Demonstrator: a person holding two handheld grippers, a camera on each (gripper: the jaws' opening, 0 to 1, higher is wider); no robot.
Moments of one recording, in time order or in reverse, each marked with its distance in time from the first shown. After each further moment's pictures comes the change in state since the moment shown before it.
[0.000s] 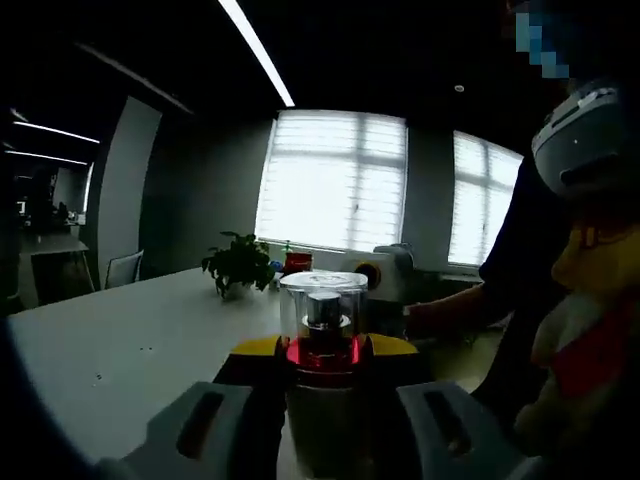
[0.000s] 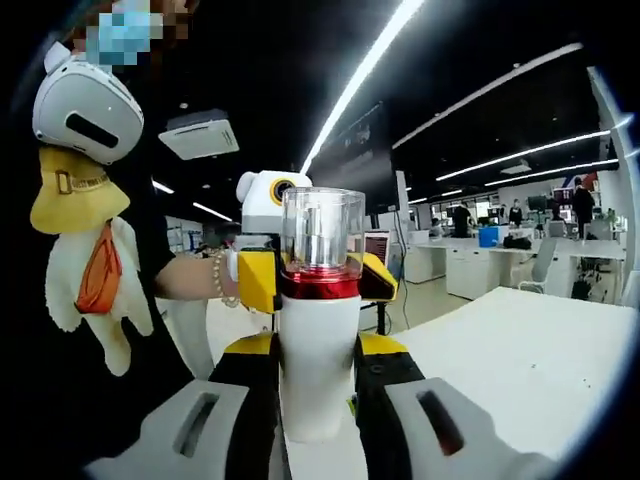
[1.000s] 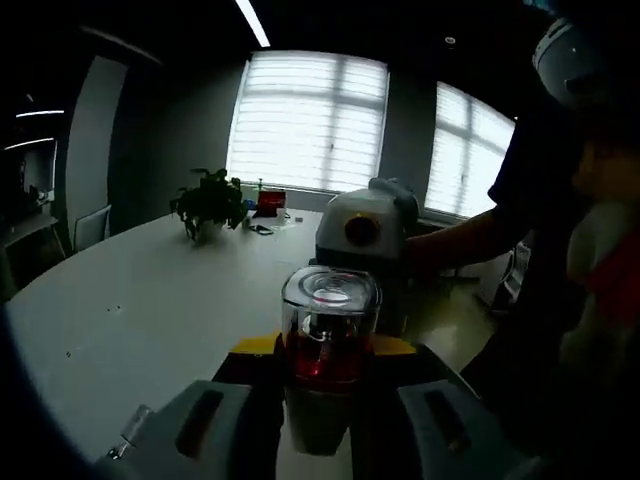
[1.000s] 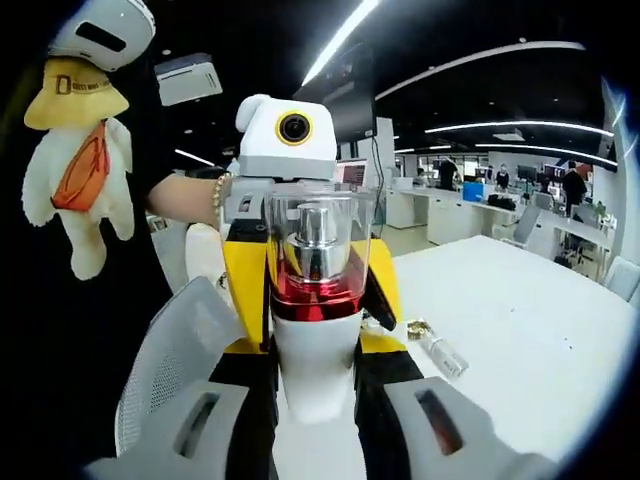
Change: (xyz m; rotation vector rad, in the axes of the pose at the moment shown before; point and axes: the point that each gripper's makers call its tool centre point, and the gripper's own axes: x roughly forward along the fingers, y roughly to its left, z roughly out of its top) left arm 0.061 0.013 -0.110 -0.003 0.267 -0.132; right arm -0.035 -0.029 -0.114 0.014 0.277 -0.073
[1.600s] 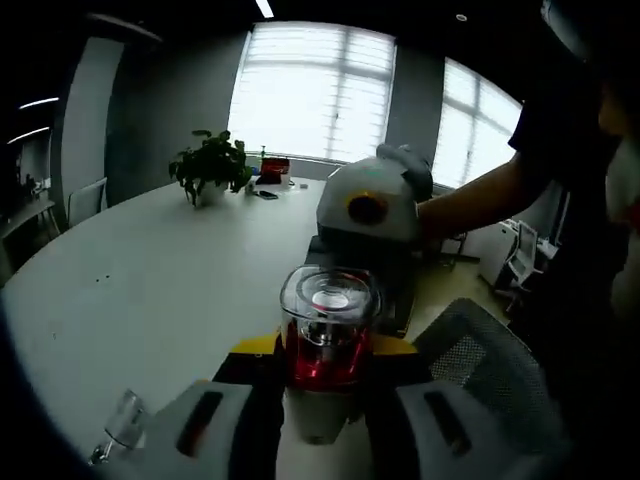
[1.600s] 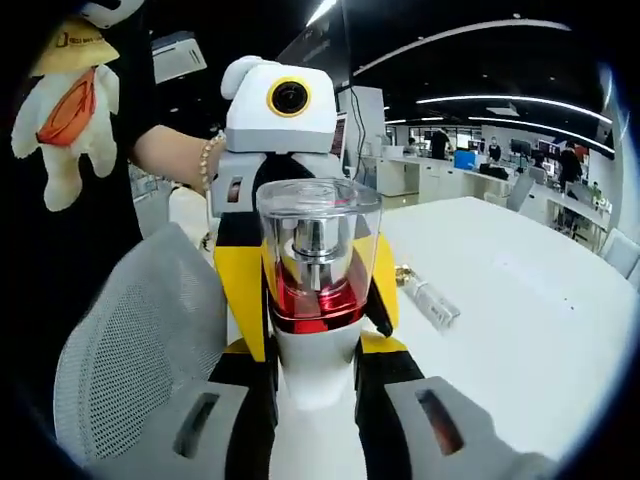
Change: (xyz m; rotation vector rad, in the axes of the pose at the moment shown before) left arm 0.042 0.039 -0.064 -0.018 0.097 0.009; right arm 0.009 -0.040 -0.082 0.023 0.128 -0.026
